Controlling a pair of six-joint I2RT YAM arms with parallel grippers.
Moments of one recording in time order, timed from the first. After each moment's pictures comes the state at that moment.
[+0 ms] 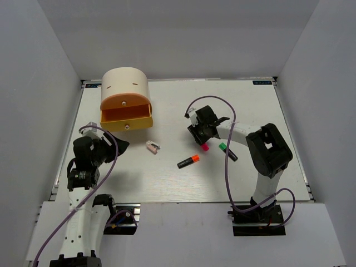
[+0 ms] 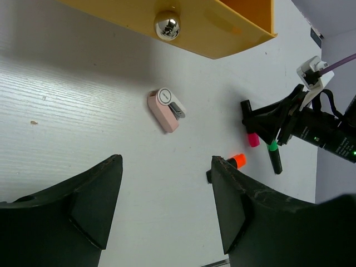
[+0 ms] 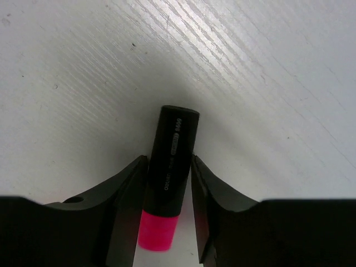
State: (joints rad) left arm 0.10 0.58 0.57 -0.50 0.35 -0.59; right arm 0.59 1.85 1.13 -0.27 -0.06 -0.19
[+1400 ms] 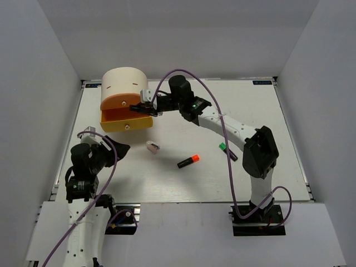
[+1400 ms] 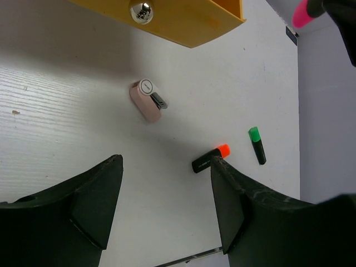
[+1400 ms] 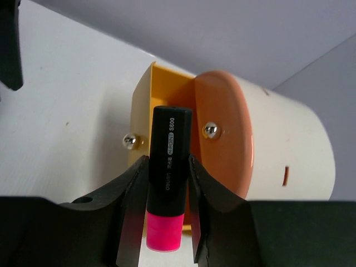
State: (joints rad) left arm 0.09 0.45 0.57 -0.58 0.39 -0.63; right arm 0.81 1.92 1.72 -0.04 -0.75 -0.69
